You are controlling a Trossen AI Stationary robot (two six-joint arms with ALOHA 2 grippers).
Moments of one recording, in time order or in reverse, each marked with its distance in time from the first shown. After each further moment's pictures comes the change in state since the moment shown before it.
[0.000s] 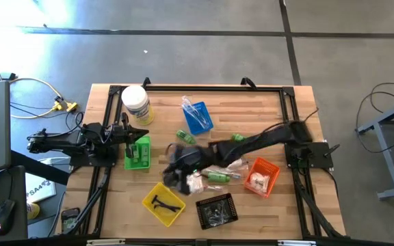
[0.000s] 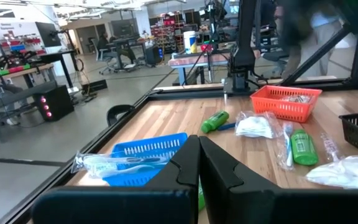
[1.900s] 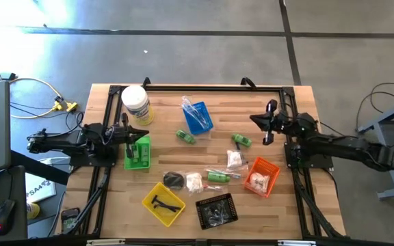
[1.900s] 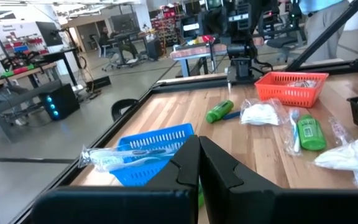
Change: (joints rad) left arm 0.000 0.000 0.000 -0.036 -0.011 0.045; right arm -0.711 -1.355 -1.686 1.036 -0.277 -0.113
